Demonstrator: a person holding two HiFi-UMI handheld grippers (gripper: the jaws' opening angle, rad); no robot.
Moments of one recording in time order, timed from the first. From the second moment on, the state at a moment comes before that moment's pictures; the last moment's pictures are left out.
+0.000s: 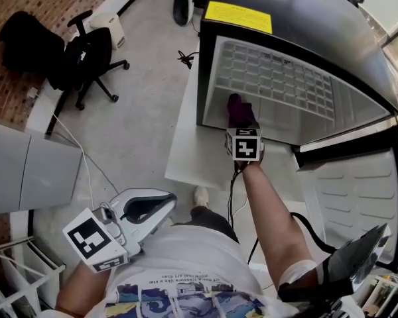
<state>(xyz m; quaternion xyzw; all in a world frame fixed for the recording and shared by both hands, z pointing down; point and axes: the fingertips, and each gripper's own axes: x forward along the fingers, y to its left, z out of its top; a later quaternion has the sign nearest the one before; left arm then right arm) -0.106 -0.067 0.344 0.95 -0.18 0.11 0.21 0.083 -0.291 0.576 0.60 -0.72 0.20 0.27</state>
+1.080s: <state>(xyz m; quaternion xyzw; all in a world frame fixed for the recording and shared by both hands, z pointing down) -0.149 -0.036 0.334 0.96 -0.20 0.10 0.19 -0.003 -0.260 0.537 0.51 -0.79 0.34 0.08</state>
